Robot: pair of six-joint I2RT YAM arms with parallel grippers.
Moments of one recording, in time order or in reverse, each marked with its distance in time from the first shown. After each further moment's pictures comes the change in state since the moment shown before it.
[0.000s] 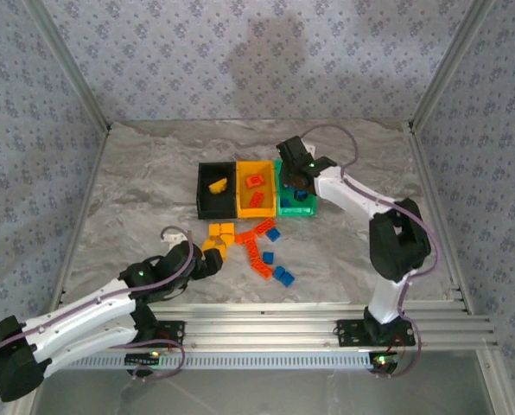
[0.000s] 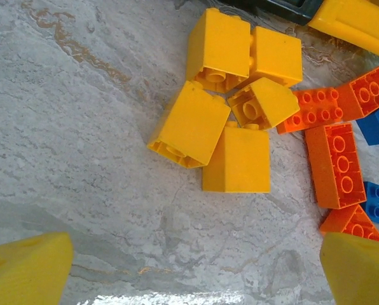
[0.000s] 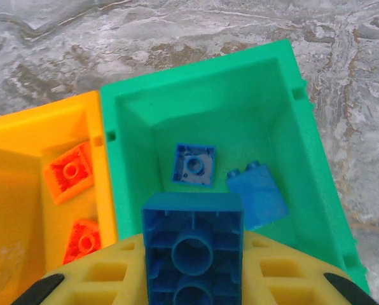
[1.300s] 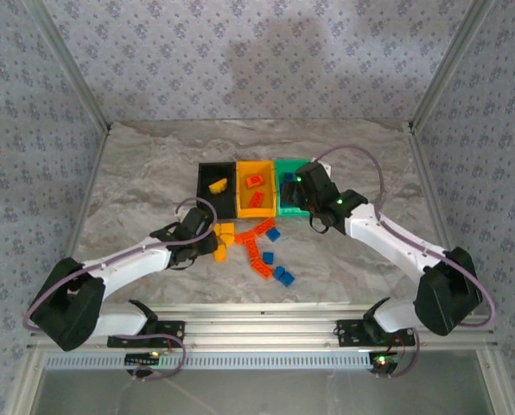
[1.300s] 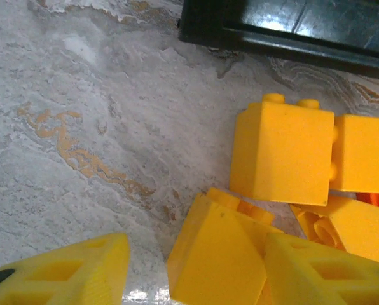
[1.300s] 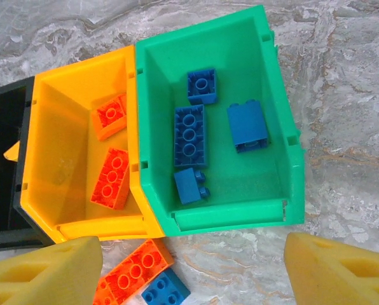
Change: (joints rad) left arm 0.275 0.529 0.180 0.181 0.071 0.260; right arm 0.076 -0.452 -0.391 0.100 -0.015 0.028
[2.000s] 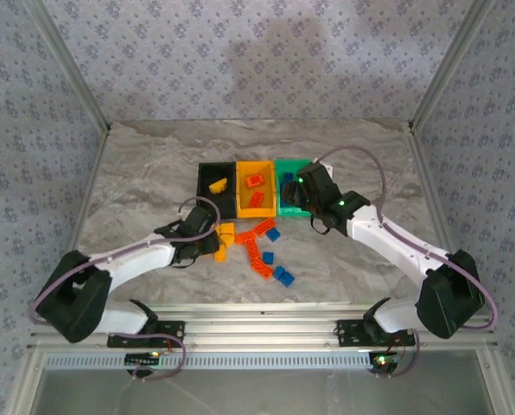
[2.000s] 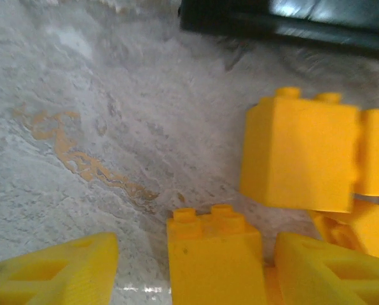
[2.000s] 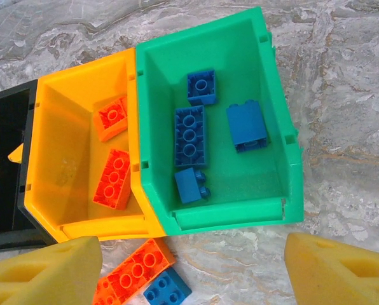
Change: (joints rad) left arm -0.005 0.084 0.026 -0.002 -0.003 0.027; right arm 0.000 -0.018 -0.010 0.004 0.000 0.008
